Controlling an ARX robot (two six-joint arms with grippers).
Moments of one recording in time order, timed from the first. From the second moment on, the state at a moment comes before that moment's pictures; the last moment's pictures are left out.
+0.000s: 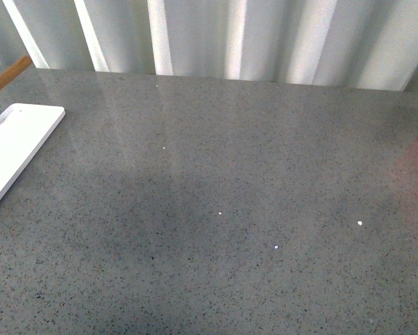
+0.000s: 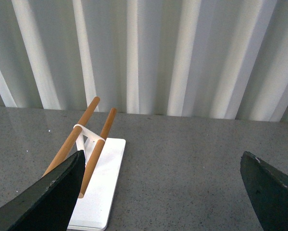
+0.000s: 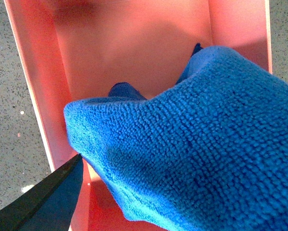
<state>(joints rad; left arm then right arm) 0.00 0.00 0.02 0.00 0.00 0.00 -0.39 1.78 1.42 -0.79 0.08 -0.19</state>
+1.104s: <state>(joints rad) 0.00 0.00 0.02 0.00 0.00 0.00 -0.47 1.89 2.11 -1.09 0.08 -0.22</state>
